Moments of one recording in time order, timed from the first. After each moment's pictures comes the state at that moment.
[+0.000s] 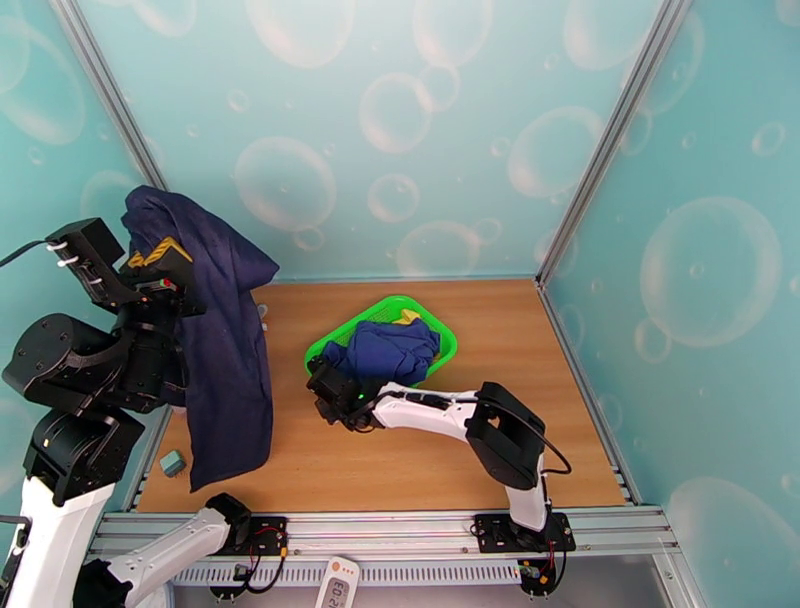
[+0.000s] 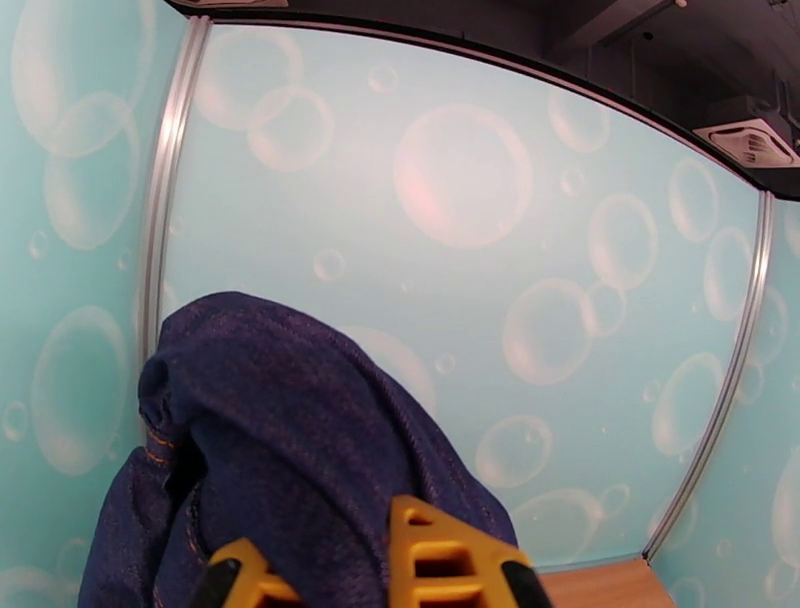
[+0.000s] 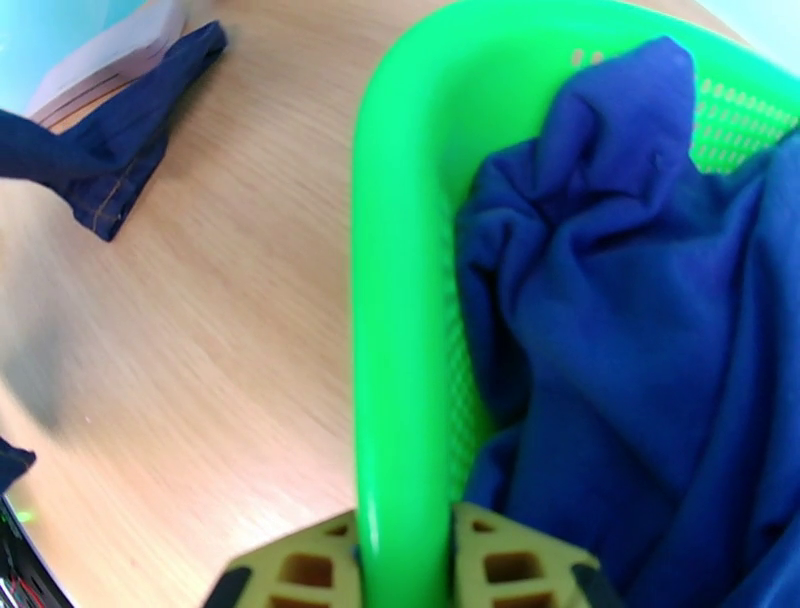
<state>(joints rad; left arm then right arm) -0.52 0.93 1.59 -0.39 -0.49 -0.01 1.02 1.89 1.33 -0.35 0.21 0.33</state>
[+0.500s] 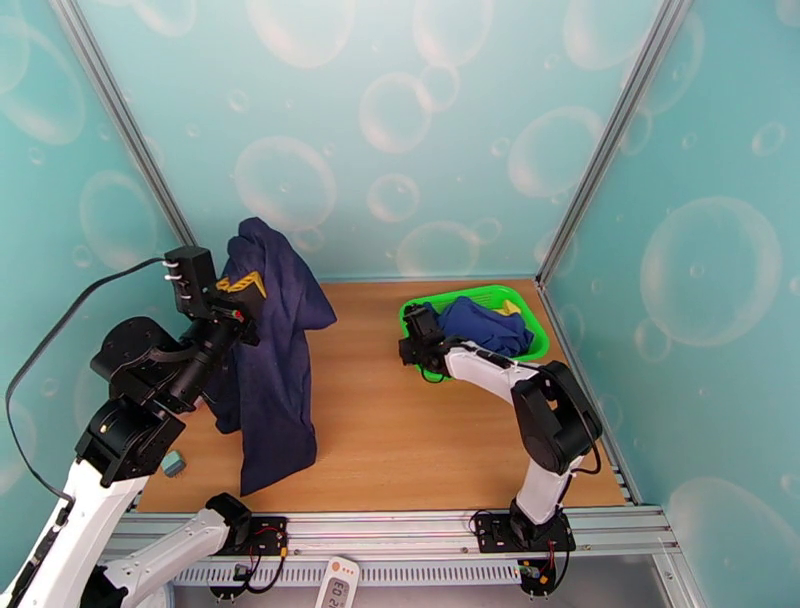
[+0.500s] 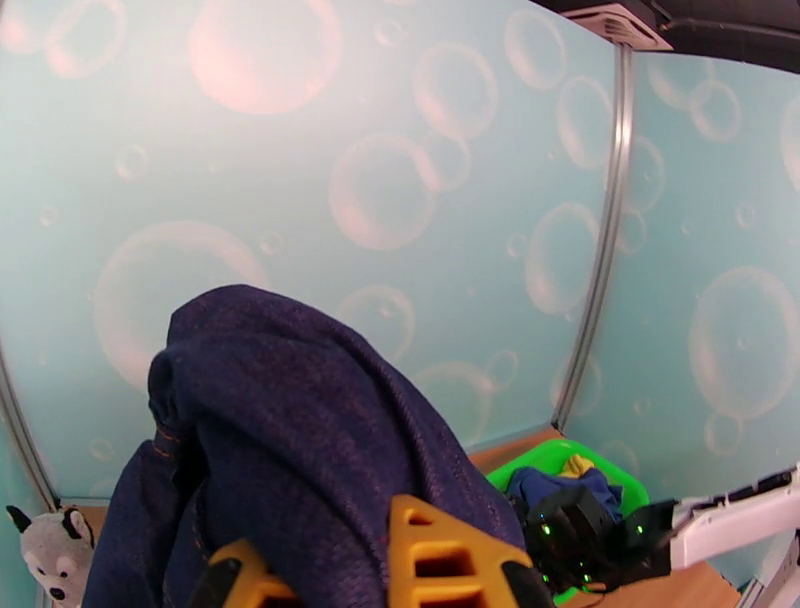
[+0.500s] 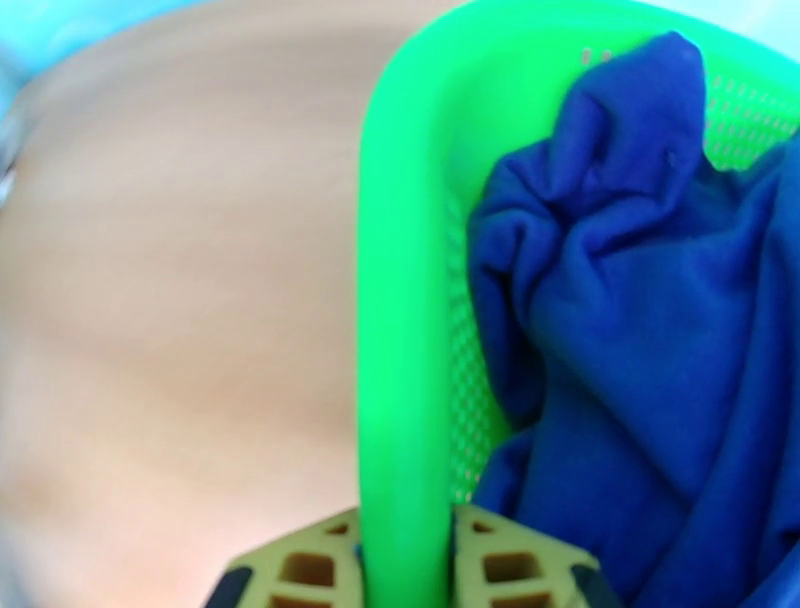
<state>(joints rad) -0.58 0.89 1.34 -0.36 -0.16 -0.02 0.45 1.84 1.25 -0.27 0.14 0.30</state>
